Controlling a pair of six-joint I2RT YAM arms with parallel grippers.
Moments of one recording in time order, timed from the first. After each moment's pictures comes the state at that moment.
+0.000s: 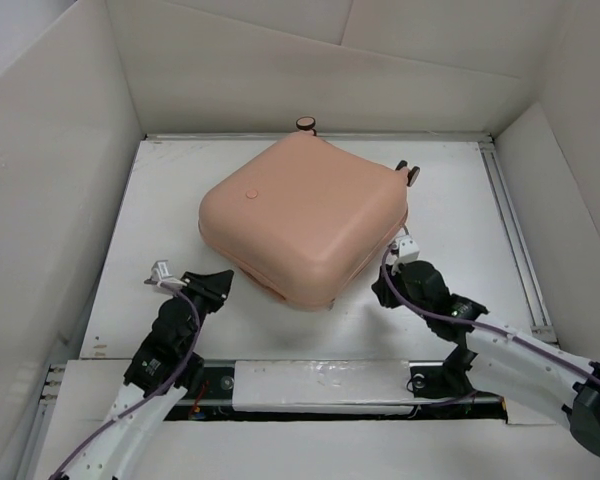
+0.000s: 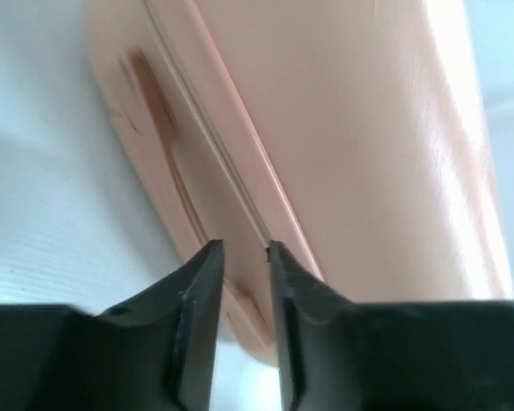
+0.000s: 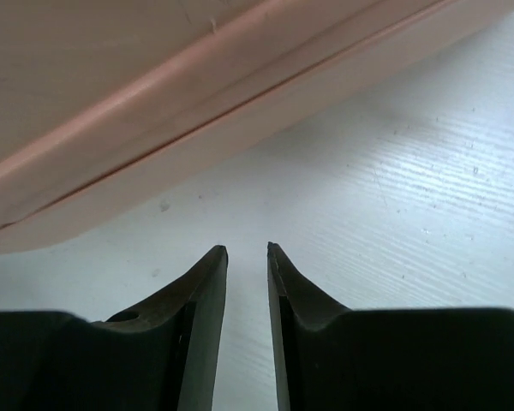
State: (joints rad) left arm -0.52 0.01 0.18 -0.39 -0.27 -1.07; right arm 0.73 0.80 0.36 -0.09 0.17 0.34
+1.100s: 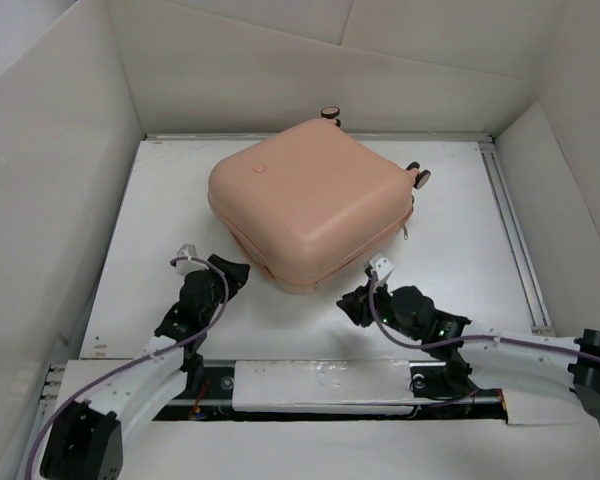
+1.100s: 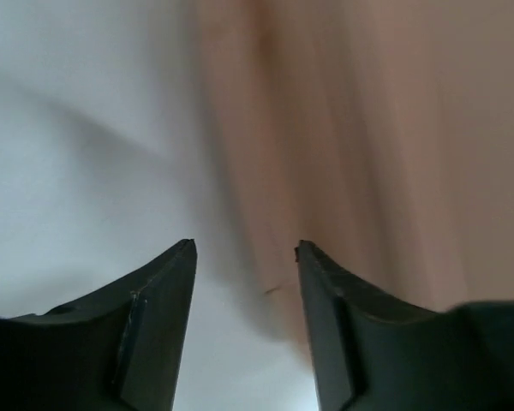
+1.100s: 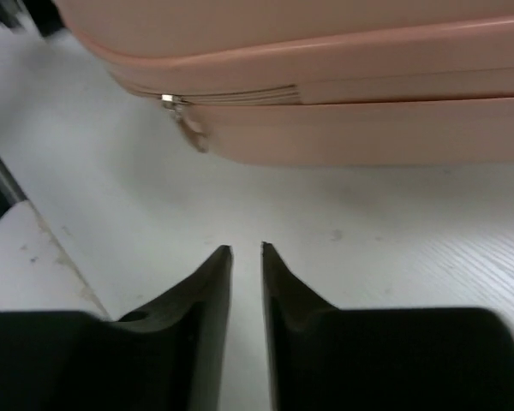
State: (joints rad) left arm -0.38 0.62 0.14 0.16 -0.19 -0.99; right arm 1.02 0.86 0.25 0.28 0.16 0.36
